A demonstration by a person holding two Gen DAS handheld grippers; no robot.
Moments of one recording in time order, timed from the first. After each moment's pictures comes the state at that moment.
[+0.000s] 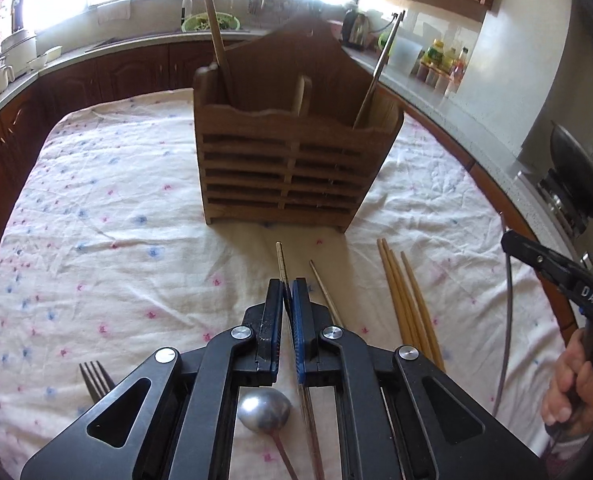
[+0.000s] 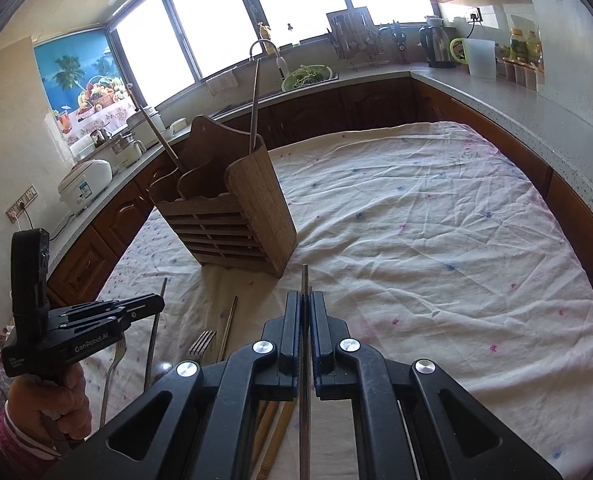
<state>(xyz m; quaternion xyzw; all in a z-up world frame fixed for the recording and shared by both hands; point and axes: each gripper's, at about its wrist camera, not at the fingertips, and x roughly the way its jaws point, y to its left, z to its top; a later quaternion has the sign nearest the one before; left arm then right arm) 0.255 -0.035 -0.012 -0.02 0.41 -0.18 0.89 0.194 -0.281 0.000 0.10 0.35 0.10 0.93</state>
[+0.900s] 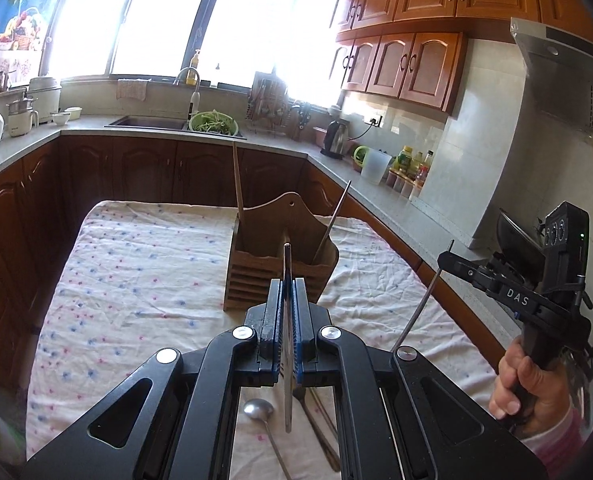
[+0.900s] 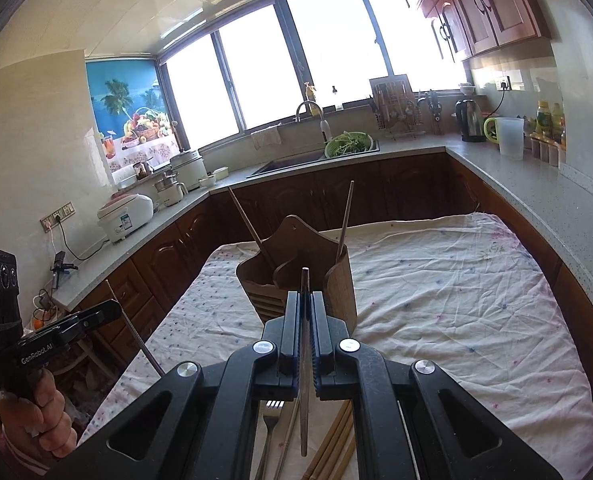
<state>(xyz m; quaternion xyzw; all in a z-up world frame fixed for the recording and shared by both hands) 0.165 0.031 0.100 -0.08 0.25 -0.20 0.94 0.168 -0.243 0.091 0.08 0.24 0.14 0.96</state>
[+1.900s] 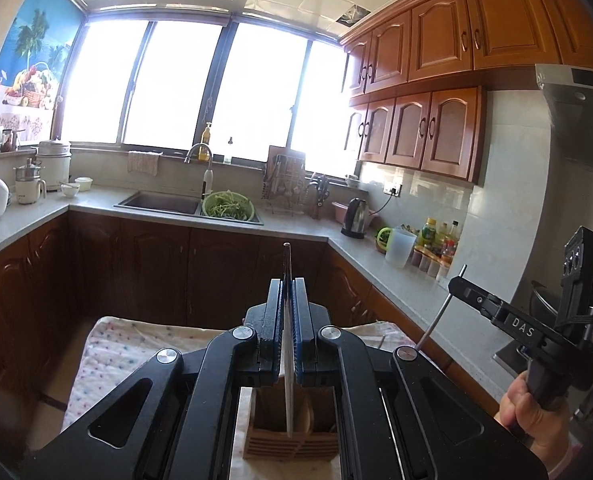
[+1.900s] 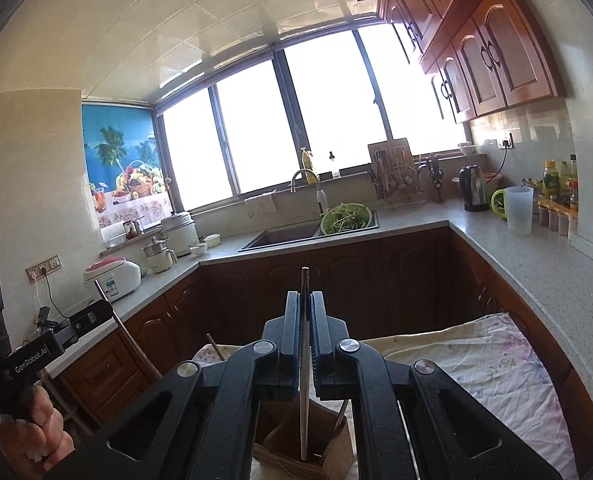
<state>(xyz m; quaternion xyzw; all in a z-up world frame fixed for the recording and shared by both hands) 0.287 0.016 0.189 -0.08 0.13 -0.15 0.98 0.274 -0.237 0.174 0.09 0.14 0.12 0.98</state>
